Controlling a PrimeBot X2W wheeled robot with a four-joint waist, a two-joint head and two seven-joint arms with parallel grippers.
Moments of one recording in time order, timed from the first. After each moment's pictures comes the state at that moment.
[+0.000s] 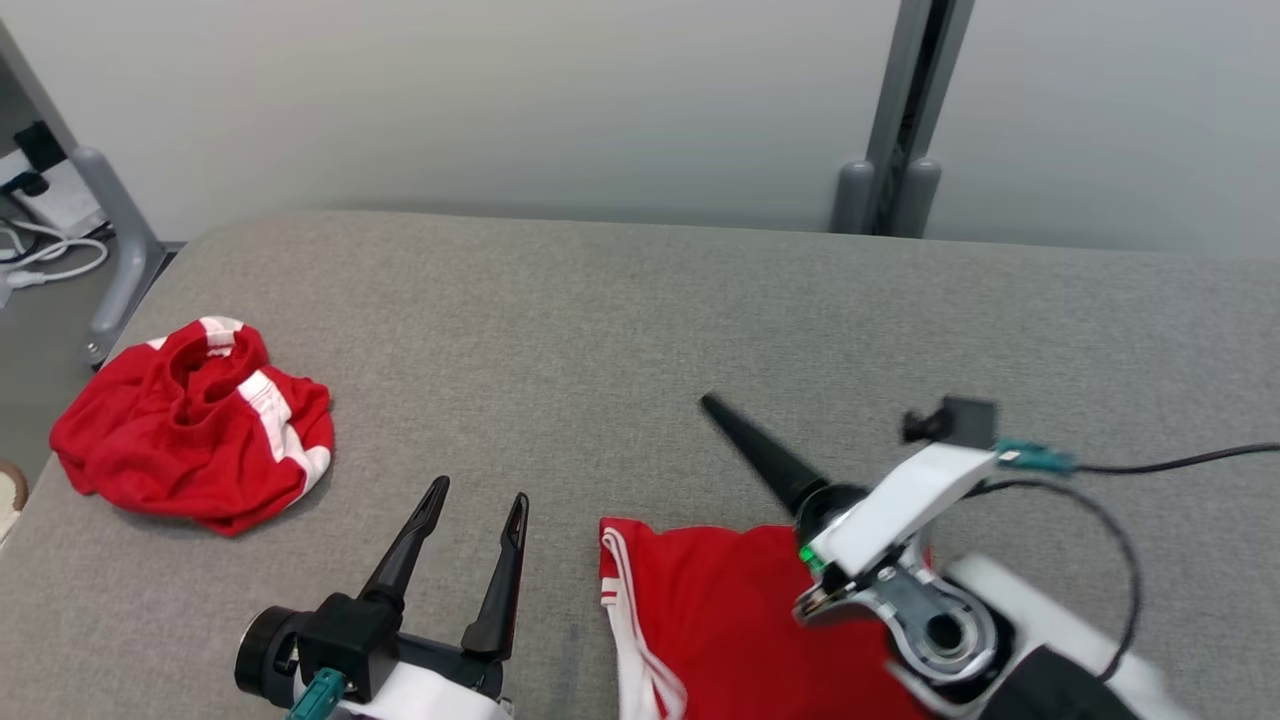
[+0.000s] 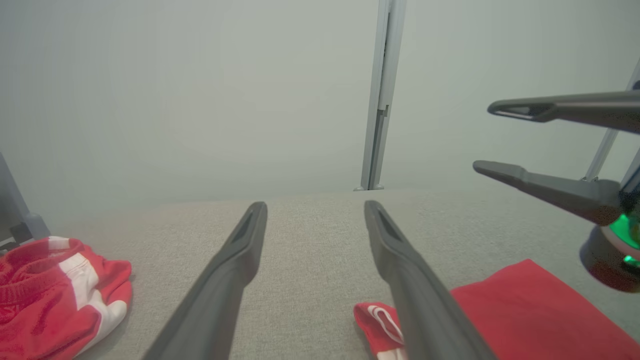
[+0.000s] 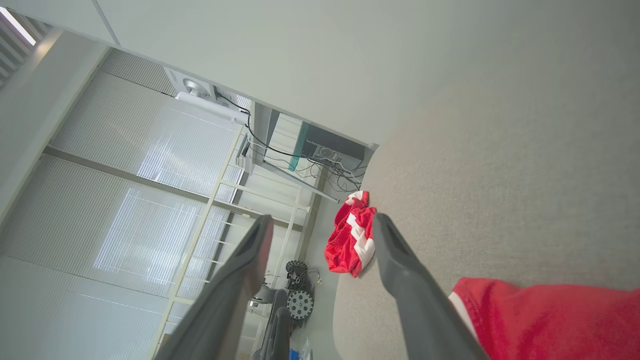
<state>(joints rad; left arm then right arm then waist) 0.00 0.05 -0.22 0.13 -0.15 -0.07 -0.26 -0.50 -0.17 0.85 0.30 1.77 0.13 -0.06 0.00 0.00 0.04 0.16</state>
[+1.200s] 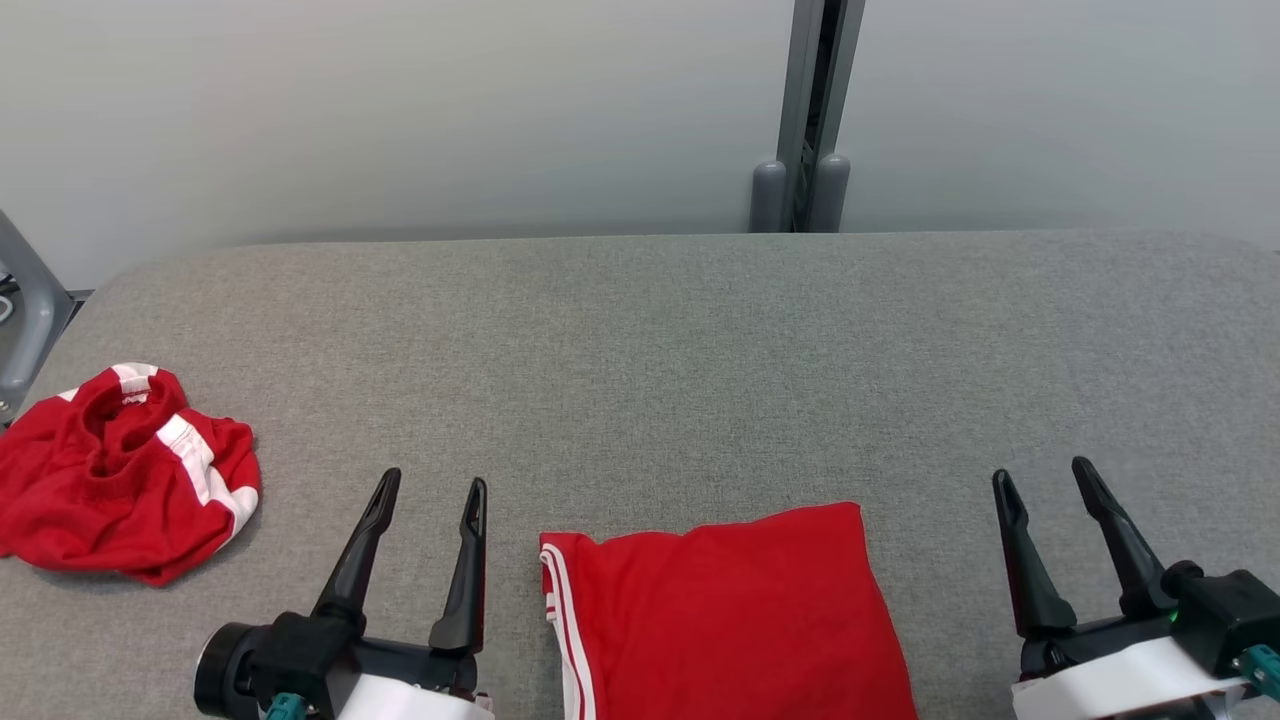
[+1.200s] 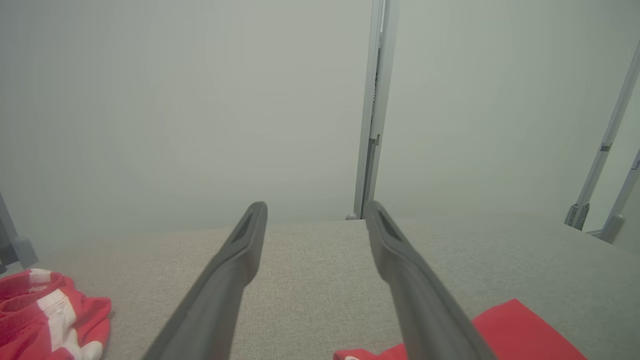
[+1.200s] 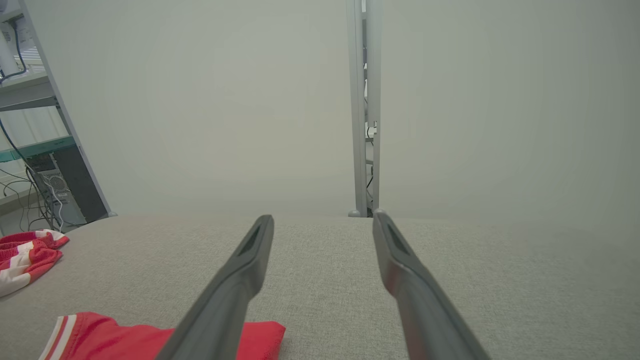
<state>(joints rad) 0.05 0.05 -0.18 0.00 -0.17 0.01 -0.26 0.01 -0.16 0.13 0.07 0.28 0.13 -0.26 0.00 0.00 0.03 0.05</state>
